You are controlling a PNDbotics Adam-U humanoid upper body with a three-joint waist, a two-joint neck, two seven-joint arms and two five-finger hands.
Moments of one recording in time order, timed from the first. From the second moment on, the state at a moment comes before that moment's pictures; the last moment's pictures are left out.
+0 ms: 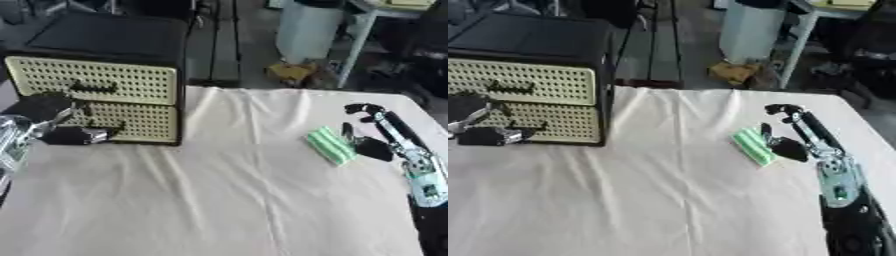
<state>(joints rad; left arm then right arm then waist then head) -0.57 0.53 -0.12 -1.25 -1.15 -0.05 -0.38 -0.59 -0.19 -0.31 -1.03 0.81 -0.45 0.27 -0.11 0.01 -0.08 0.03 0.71</state>
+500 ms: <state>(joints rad) -0.59 0.46 -0.13 -1.15 -1.19 -0.06 -0.34 -0.59 -0.18 -0.31 -1.03 0.81 -0.45 0.27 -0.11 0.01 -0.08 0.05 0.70</state>
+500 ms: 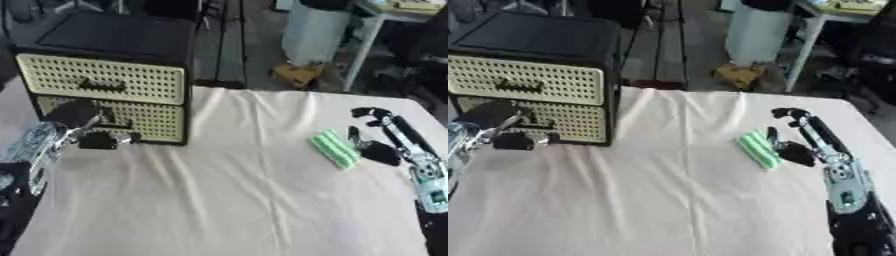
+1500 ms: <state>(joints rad) -0.47 0.46 -0.14 -1.32 -1.17 -0.07 -0.43 -0.59 -0.18 -0.31 -1.03 0.80 -0.45 0.27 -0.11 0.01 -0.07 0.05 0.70</state>
